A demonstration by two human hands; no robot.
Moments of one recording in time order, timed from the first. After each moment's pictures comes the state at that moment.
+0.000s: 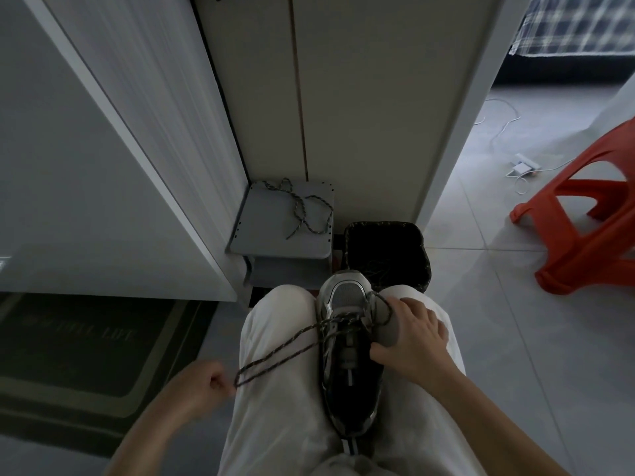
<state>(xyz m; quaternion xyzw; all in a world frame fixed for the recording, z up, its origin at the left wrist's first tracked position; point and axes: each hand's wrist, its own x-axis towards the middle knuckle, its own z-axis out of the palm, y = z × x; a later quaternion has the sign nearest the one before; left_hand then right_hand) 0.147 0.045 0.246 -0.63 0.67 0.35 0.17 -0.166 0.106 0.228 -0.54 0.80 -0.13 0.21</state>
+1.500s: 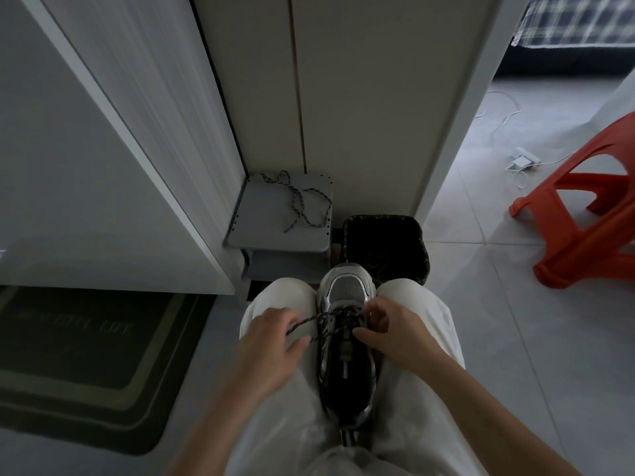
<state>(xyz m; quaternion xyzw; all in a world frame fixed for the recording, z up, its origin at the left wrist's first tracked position) 0.059 0.056 0.251 -0.57 0.77 0.27 -0.10 -0.162 0.096 0.225 -0.55 0.72 -0.24 0.35</state>
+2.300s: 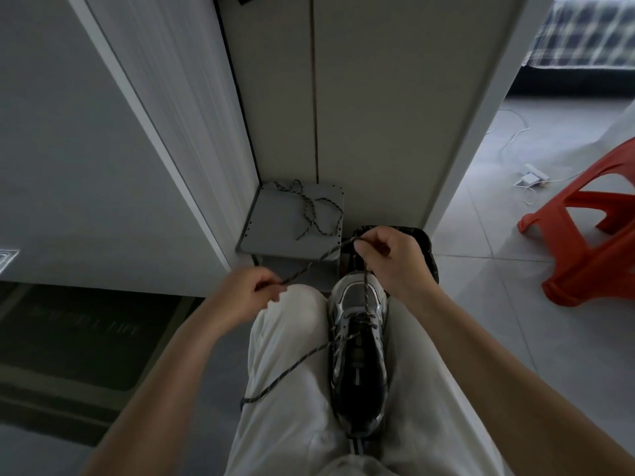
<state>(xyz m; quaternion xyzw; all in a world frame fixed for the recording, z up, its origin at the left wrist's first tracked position) 0.095 -0.029 0.284 -0.52 0.76 0.38 -0.12 -0.150 0.017 0.294 -0.54 0.66 -0.45 0.27</state>
